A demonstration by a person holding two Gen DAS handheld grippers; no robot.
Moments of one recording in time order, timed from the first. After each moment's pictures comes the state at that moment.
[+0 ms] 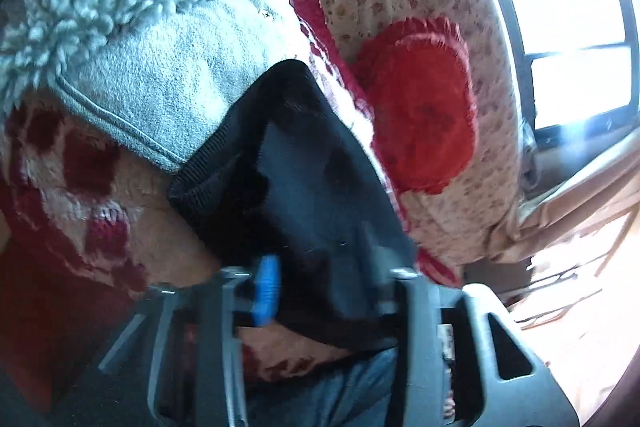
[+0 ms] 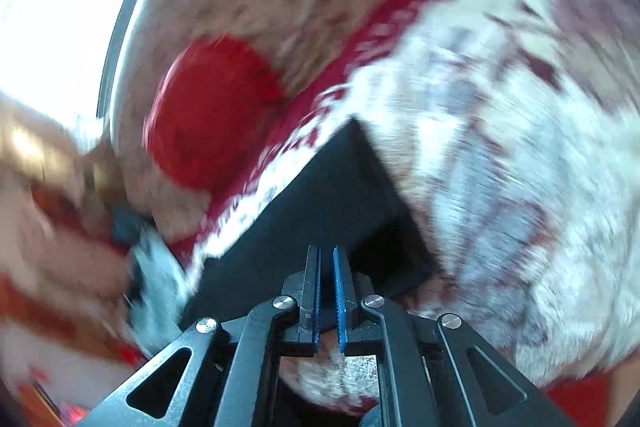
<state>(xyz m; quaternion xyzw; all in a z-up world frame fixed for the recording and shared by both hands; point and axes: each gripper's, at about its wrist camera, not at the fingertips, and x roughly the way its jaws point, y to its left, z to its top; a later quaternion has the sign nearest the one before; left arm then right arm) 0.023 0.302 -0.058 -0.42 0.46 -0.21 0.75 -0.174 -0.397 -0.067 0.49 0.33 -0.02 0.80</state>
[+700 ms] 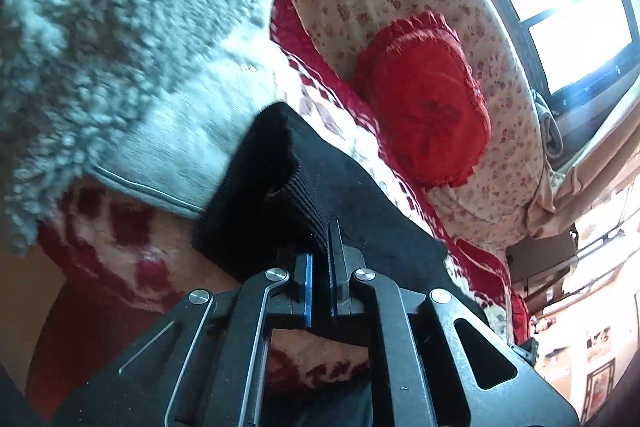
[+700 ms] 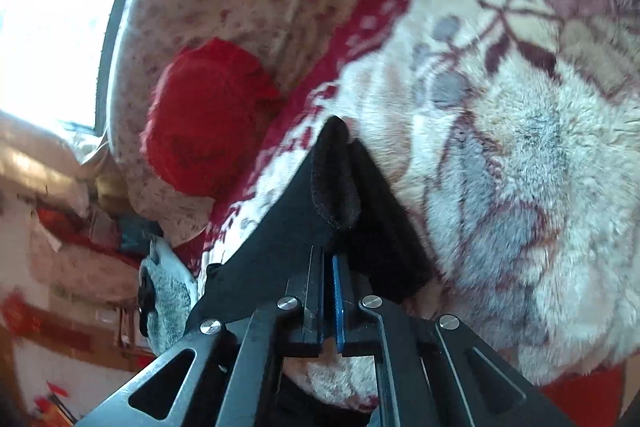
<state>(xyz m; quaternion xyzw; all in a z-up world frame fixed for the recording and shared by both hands) 0.017 0.311 -0.030 -0.34 0.43 -0.18 0.81 -0.166 -0.397 -0.057 0.48 0.34 0.00 0.81</state>
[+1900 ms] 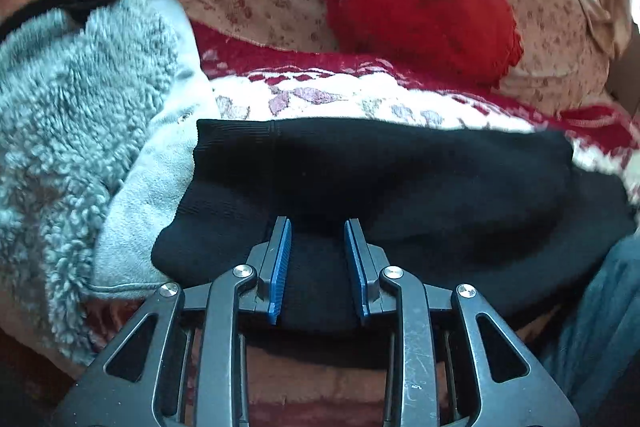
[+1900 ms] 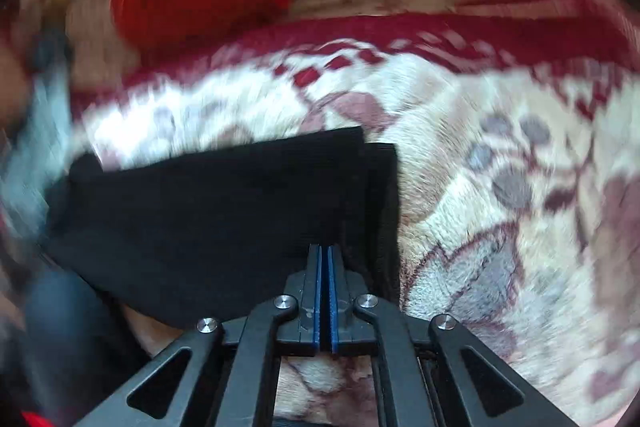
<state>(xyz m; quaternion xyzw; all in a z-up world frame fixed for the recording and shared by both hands) 0.027 0.220 -0.047 0.02 0.39 -0.15 0.91 -0.100 -0.370 -0.056 0.16 0.51 -0.03 0.85</state>
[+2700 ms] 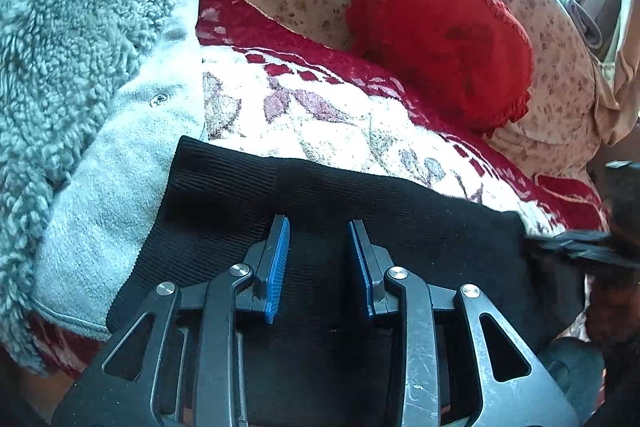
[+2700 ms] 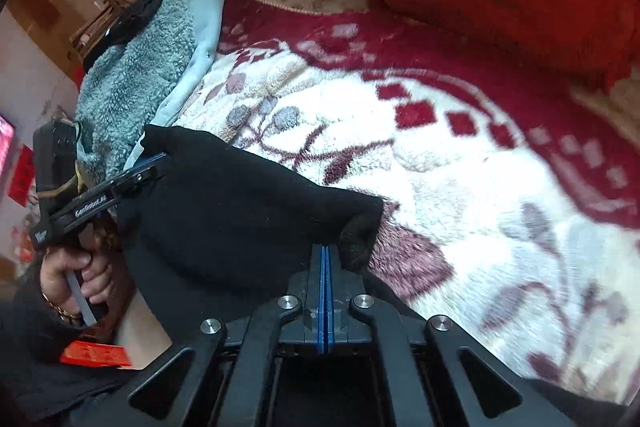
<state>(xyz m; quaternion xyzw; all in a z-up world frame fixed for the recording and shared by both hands) 0.080 0.218 -0.048 -0.12 0.45 -0.17 0.87 0.044 -0.143 -0.037 0.02 0.50 0.23 0.83</state>
